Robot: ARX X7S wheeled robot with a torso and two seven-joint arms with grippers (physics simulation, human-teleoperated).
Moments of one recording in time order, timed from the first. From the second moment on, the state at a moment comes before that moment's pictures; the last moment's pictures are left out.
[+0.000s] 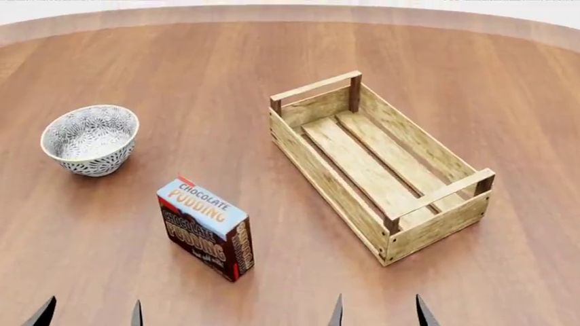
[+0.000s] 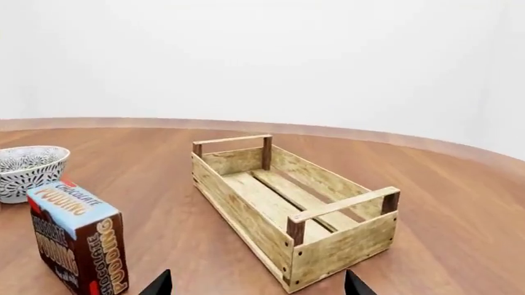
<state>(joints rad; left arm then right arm) 0.02 -0.07 0.09 0.09 -0.02 -0.04 -0.11 0.05 0.08 -0.09 0.01 0.03 -0.02 0.09</state>
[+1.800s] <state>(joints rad) 0.02 -0.15 0.21 0.19 -0.07 -0.06 -0.21 -0.10 0.27 -0.20 -0.13 0.27 -0.11 -0.09</state>
